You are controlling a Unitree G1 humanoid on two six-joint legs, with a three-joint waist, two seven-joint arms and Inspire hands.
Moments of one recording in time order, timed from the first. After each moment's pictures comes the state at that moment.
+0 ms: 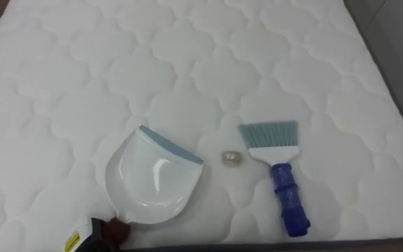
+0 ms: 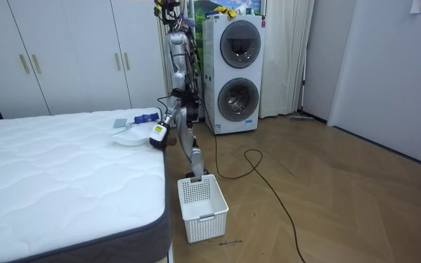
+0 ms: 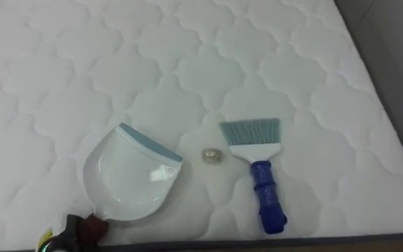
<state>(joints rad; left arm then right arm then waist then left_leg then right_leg) -0.08 0.18 -0.13 1.15 0.46 0.01 0.46 0.02 -0.25 0.25 1.31 0.23 0.04 -0.03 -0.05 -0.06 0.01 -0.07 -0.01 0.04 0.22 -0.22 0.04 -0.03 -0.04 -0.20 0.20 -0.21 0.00</state>
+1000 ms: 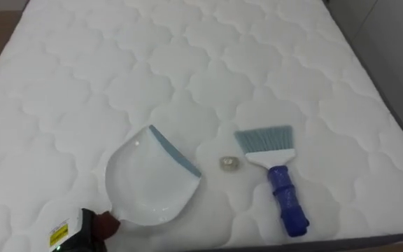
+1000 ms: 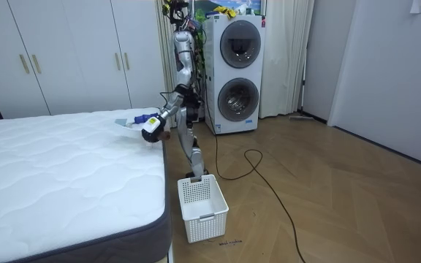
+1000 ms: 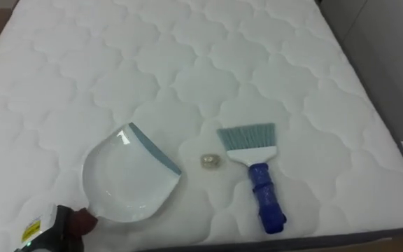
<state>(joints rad) 0.05 0.28 -0.12 0.94 0.67 -0.02 0.47 0.05 -0.27 -0.01 1.28 0.41 -0.01 -0.05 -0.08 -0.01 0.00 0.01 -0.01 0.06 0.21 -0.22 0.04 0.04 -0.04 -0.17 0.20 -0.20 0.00</state>
